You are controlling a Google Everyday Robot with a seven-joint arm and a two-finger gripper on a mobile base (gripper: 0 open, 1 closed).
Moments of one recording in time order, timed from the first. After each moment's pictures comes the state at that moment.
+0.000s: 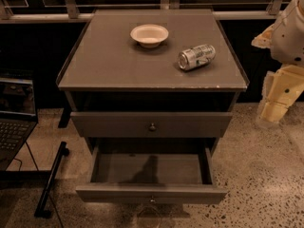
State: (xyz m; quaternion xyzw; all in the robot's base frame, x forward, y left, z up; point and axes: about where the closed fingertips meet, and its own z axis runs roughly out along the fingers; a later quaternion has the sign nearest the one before) arm 0.438 -0.217 0.976 -0.60 0.78 -0.03 0.16
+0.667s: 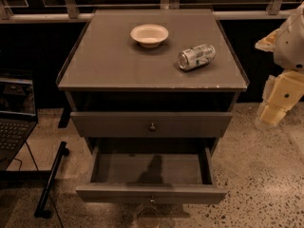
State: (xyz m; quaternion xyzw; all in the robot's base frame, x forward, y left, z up) arm 0.443 -0.223 0.967 -0.59 0.79 -0.03 0.18
